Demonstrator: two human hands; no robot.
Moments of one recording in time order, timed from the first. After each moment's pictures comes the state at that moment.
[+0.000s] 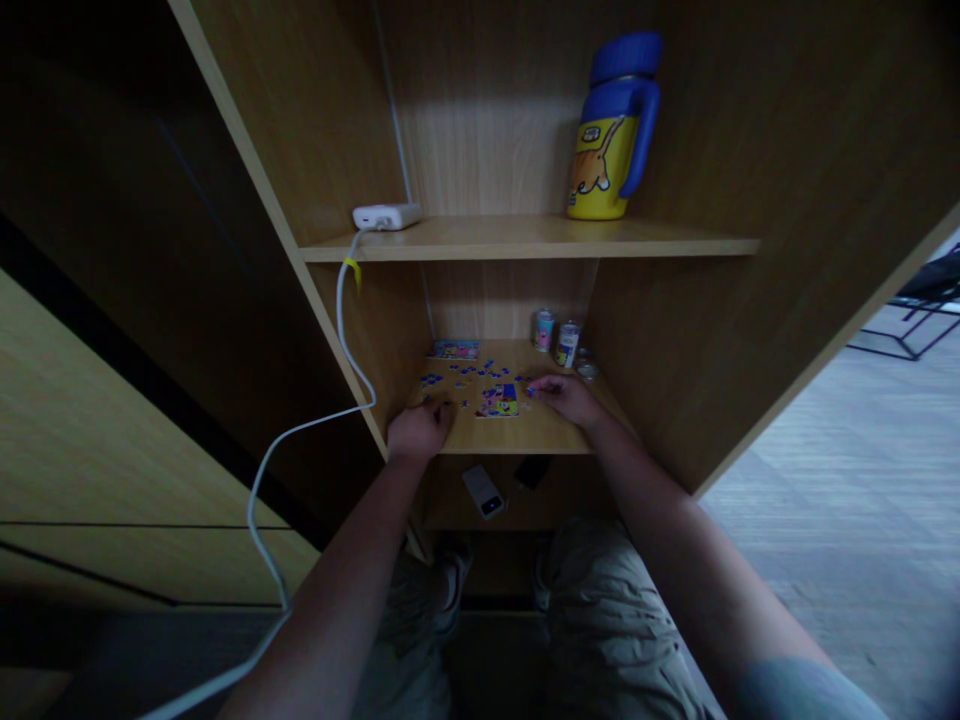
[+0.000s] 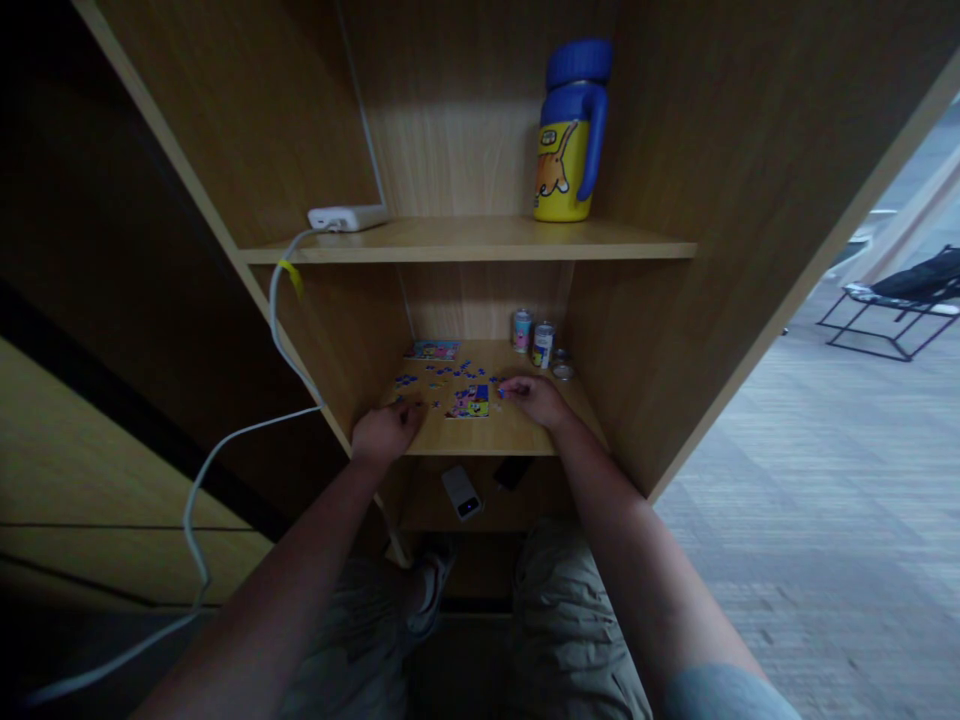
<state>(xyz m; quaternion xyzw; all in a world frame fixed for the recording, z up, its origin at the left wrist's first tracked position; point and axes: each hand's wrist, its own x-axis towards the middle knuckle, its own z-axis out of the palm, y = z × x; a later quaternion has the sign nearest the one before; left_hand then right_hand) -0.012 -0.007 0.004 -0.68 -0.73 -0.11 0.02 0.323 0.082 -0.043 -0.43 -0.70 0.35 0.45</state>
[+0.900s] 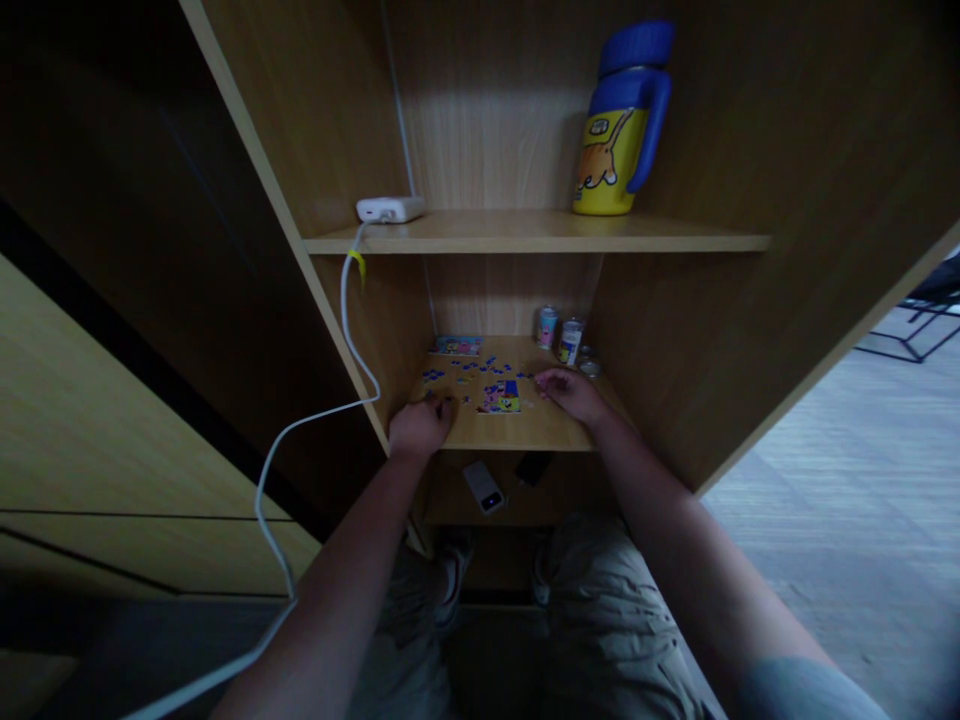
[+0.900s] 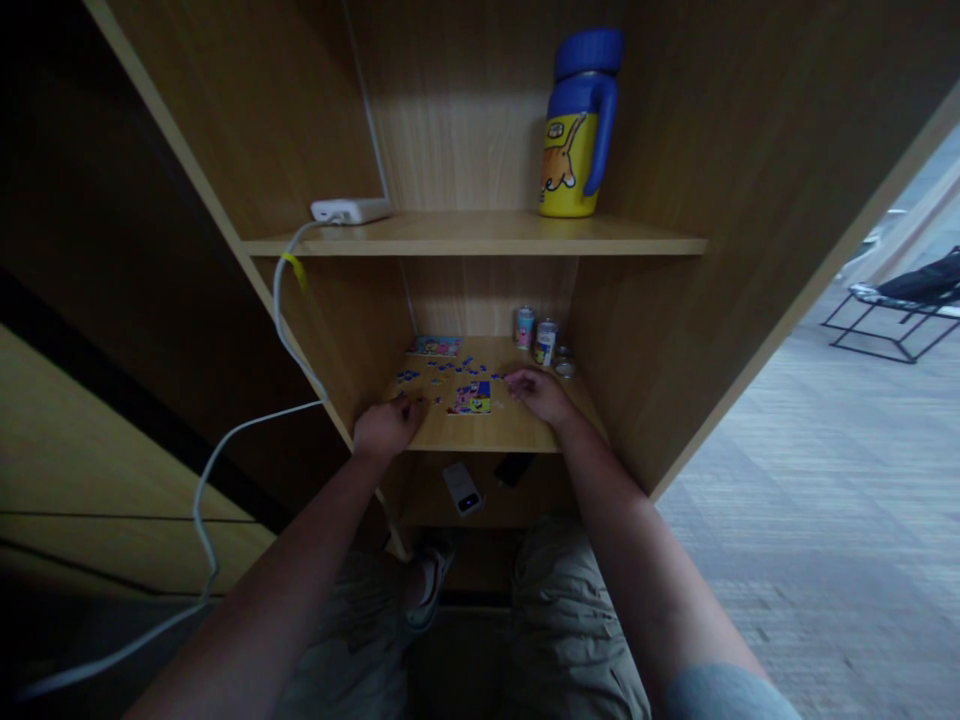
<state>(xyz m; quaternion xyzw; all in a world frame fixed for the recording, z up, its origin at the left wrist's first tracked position) -0.009 -0.008 0.005 -0.68 -0.73 -0.11 0.02 0.332 0.091 -0.052 -0.40 -0.69 0.38 0.47</state>
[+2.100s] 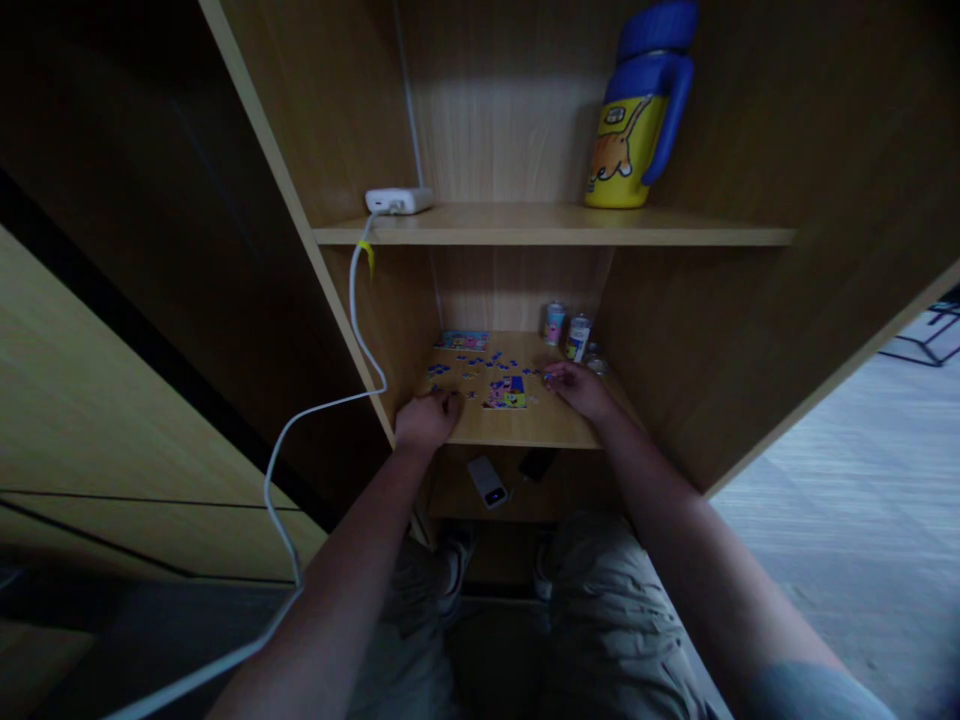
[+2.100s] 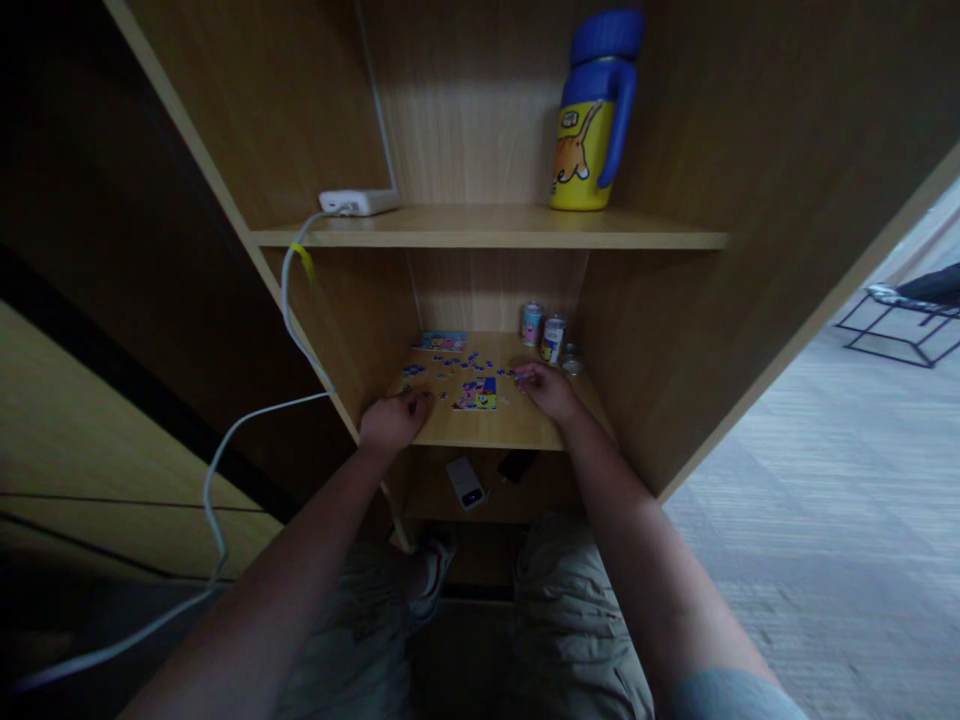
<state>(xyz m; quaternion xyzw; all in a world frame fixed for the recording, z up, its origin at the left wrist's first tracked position) -0.011 -0.010 0.004 -0.69 -0.72 -0.10 0.02 0.331 0.091 -0.048 -0.42 -0.68 0.35 0.49</state>
